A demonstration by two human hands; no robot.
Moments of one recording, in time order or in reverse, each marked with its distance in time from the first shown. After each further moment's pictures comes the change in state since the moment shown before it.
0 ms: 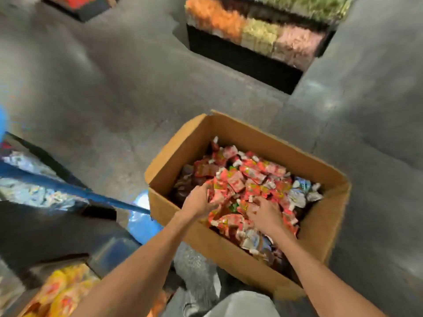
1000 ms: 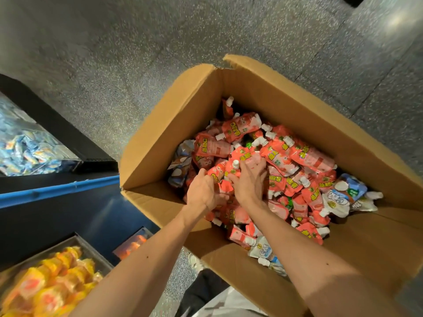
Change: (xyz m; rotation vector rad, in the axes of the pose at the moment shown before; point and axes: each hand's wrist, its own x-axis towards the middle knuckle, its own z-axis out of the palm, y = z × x) left_hand 0.125 -0.031 0.059 0.060 -0.090 -0.287; right_hand 0.171 -0.045 0.087 -0.140 0.015 0.061
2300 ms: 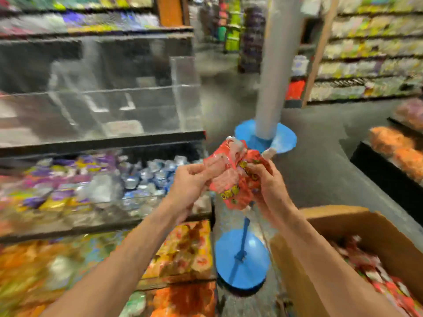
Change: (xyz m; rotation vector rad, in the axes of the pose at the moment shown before) left_hand -0.524 -0.256 -0.143 -1.528 0.997 0.452; right_hand -0.493 -0.241 -0.023 0.972 -0.768 -0.963
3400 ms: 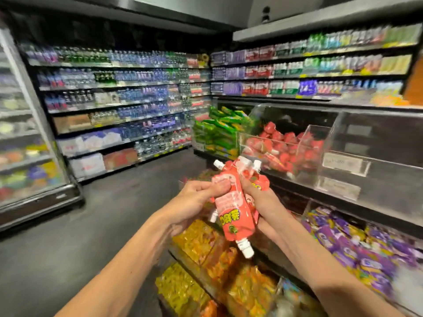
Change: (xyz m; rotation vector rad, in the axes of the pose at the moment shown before) left_hand -0.306 0.211 -0.546 0.221 0.668 0.075; right_hand -0.118 0.183 0.656 0.088 -0.963 0.391
